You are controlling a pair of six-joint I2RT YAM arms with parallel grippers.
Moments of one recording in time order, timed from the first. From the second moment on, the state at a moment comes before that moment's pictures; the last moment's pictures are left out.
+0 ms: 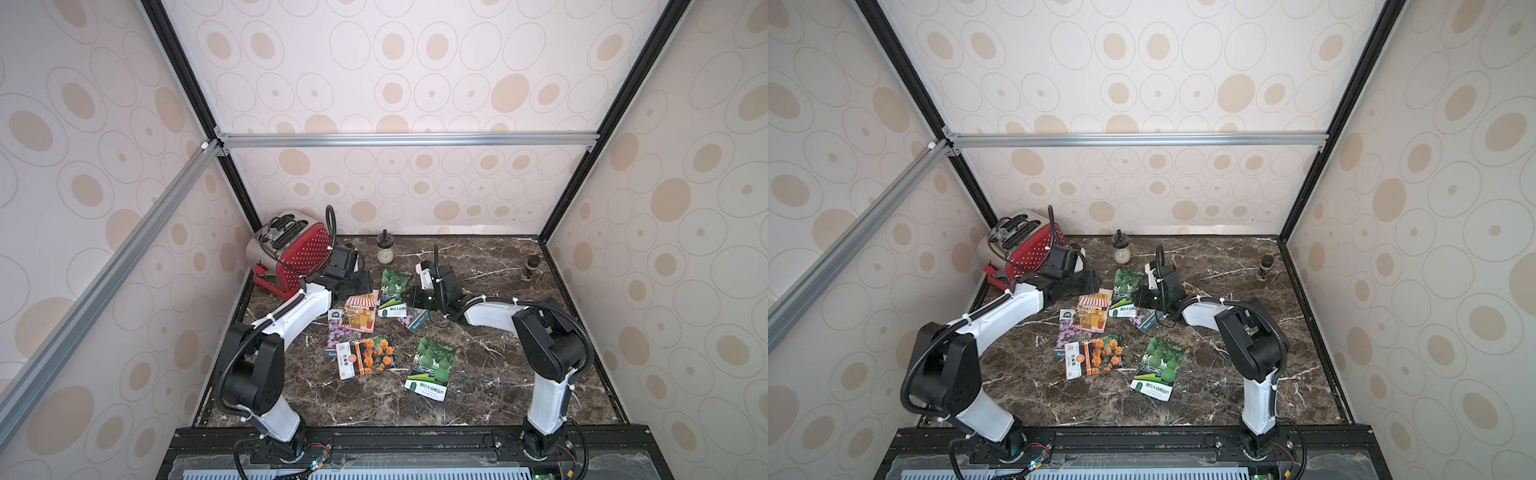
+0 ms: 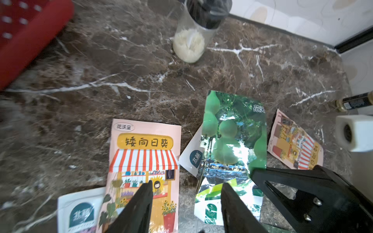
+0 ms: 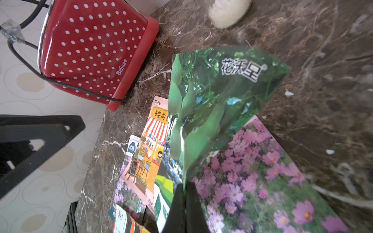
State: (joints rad) left arm -0.36 1.58 1.18 -0.41 0.03 -0.44; right arm 0.56 1.87 1.09 0.21 -0.33 0.65
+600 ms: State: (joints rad) left arm -0.35 1.60 0.91 -0.50 -0.09 -0.47; right arm 0.47 1.37 0.92 -0.08 -0.36 0.51
